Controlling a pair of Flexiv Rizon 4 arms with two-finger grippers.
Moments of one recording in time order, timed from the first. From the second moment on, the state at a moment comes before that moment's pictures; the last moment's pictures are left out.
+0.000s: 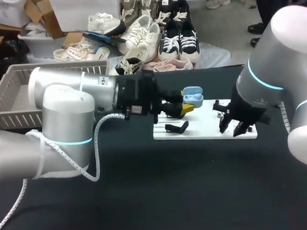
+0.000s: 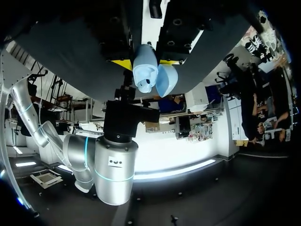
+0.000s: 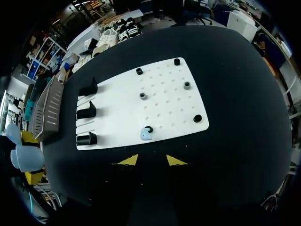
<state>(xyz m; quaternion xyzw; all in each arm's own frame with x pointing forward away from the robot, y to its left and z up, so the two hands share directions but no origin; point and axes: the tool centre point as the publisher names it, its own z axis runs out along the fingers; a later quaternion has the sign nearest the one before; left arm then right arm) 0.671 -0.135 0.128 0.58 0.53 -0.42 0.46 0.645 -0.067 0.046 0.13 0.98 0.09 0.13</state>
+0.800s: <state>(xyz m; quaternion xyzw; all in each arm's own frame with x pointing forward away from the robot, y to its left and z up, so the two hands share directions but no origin) 0.686 -0.134 0.127 0.58 0.52 -0.44 0.45 0.662 -0.065 0.038 0.17 0.97 0.08 0.14</state>
